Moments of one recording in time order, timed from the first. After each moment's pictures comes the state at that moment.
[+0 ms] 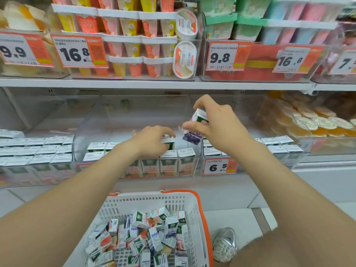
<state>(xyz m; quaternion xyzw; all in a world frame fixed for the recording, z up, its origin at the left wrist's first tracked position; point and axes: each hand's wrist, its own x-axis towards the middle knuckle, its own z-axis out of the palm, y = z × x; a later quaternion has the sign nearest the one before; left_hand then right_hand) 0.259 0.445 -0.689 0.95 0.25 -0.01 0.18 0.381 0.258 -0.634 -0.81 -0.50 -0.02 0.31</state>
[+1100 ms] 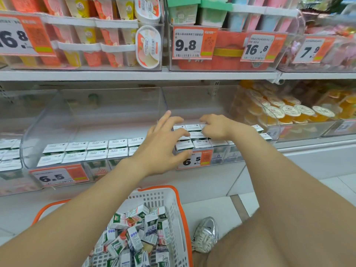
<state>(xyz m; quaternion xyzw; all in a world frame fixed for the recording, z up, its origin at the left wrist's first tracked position) 0.302 0.363 -0.721 0.97 0.04 0.17 0.15 0.497 0.231 -0.679 -0.91 -0.35 0.18 0.09</state>
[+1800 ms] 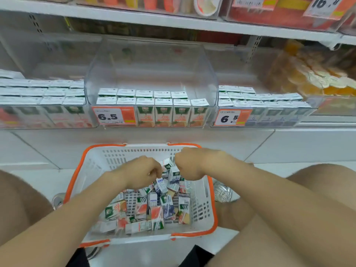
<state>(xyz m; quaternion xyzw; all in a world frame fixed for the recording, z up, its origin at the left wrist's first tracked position) 0.111 0.403 -0.850 0.94 0.15 -0.17 0.24 0.261 0.263 -0.779 -0.75 -0.57 0.27 -0.18</state>
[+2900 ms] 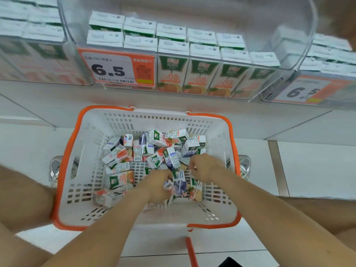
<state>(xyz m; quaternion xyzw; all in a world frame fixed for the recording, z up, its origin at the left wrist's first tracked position) 0.083 0.366 -1.020 0.83 0.26 -0.25 0.43 0.278 0.260 -1.008 -0.81 -0.44 0.36 -0.13</state>
